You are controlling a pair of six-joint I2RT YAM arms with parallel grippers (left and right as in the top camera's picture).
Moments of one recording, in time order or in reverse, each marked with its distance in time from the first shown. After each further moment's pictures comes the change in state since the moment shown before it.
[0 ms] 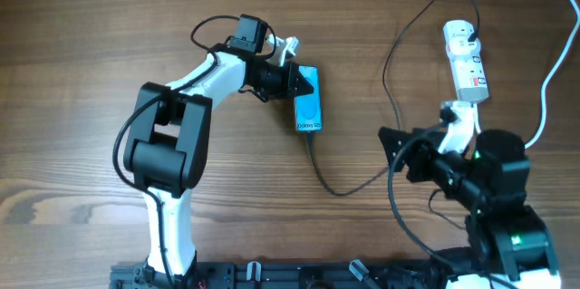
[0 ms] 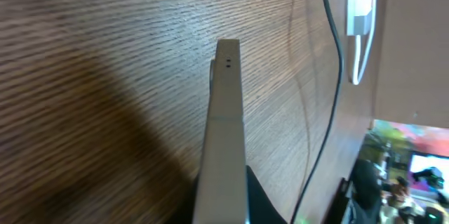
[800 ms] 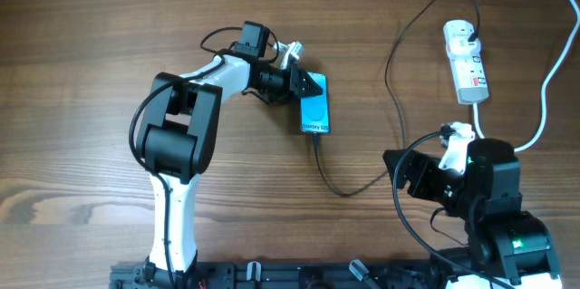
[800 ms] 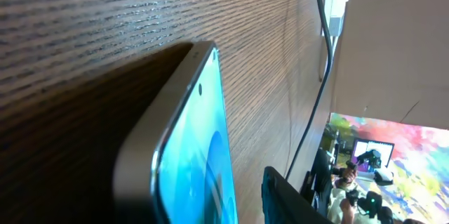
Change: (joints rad) left arm 0.009 0.126 0.027 0.084 0.151 -0.071; right arm 0.000 -0.010 0.000 -0.239 0.044 0.083
